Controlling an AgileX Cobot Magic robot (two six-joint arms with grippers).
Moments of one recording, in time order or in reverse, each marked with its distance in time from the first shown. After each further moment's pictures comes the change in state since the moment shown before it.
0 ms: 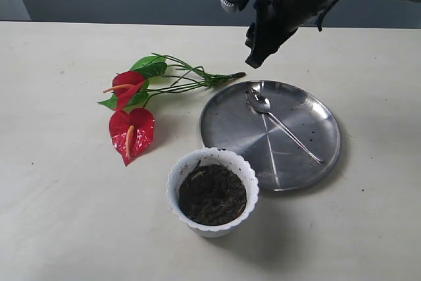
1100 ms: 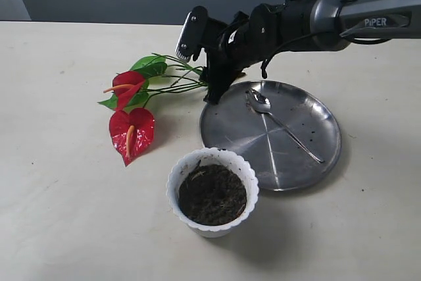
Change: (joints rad) left arm 0.000 0.000 0.000 0.000 0.000 0.000; right arm 0.119 0.211 -0.007 0.213 -0.245 -0.256
